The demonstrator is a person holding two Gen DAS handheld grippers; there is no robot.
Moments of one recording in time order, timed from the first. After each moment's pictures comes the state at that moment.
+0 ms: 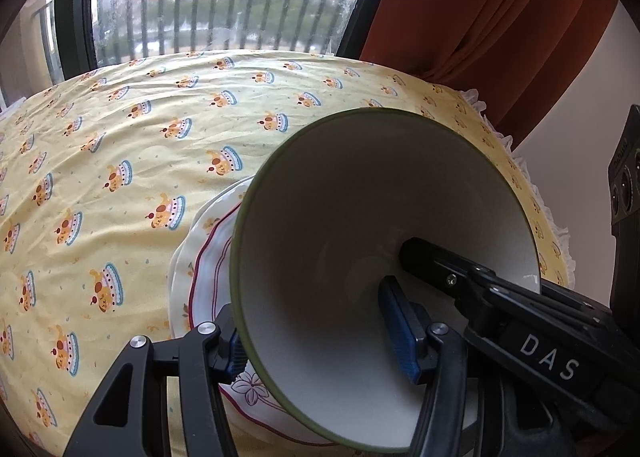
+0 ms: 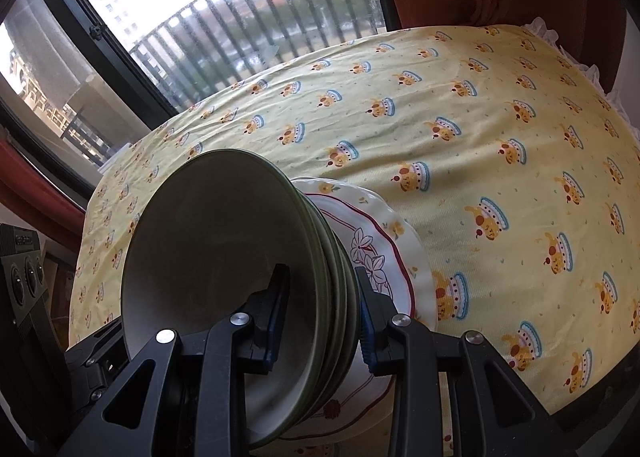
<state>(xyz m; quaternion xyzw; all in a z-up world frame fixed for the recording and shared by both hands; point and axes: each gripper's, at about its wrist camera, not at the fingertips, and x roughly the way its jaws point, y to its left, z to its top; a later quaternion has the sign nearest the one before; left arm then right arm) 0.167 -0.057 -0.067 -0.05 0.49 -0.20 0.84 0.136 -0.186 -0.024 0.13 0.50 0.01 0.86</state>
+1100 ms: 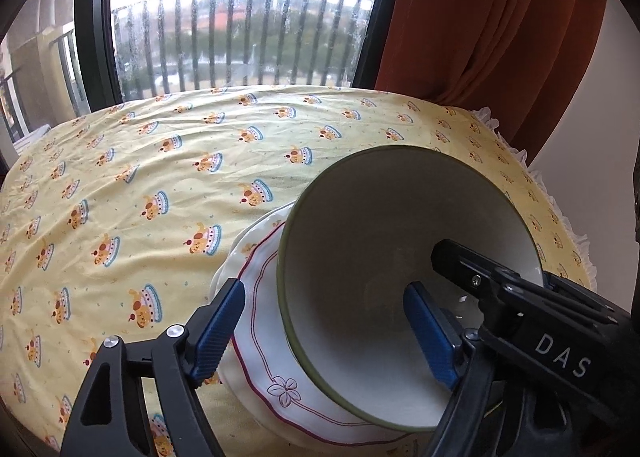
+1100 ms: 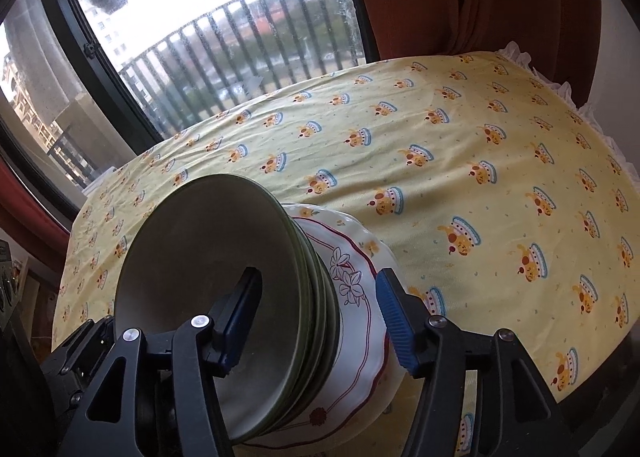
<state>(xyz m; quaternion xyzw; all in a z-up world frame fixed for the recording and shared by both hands) 0.148 -0.054 -0.052 -0.02 0.44 -0.16 0.89 0.117 -0.186 -0.010 0.11 0.45 -0.04 0.89</state>
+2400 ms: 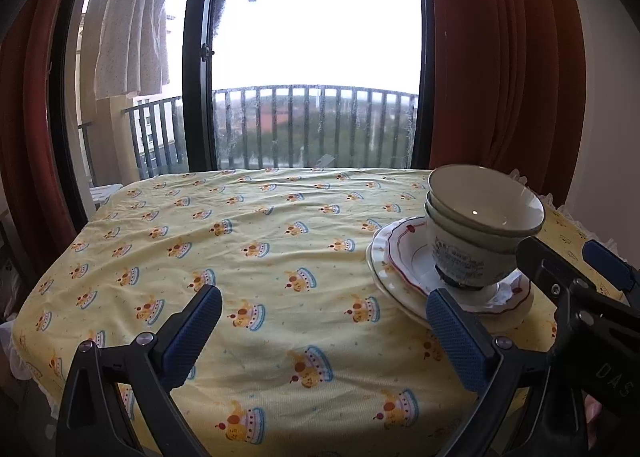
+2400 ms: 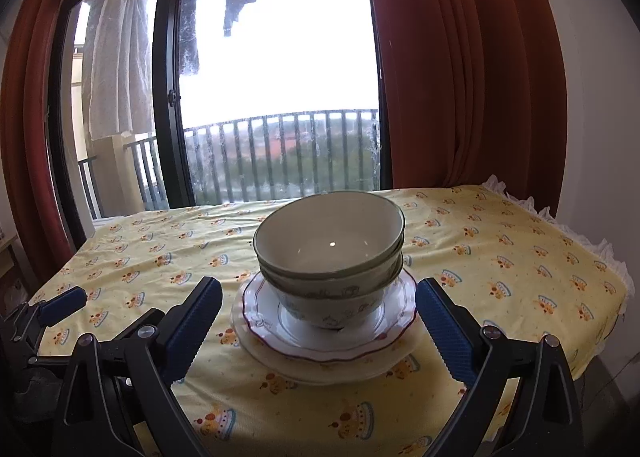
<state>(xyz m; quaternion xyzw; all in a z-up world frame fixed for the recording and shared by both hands) 0.018 0.061 -0.069 -0.01 0.25 -0.07 0.97 -0.038 -0.087 -0.010 0.00 0.20 -0.05 0.98</state>
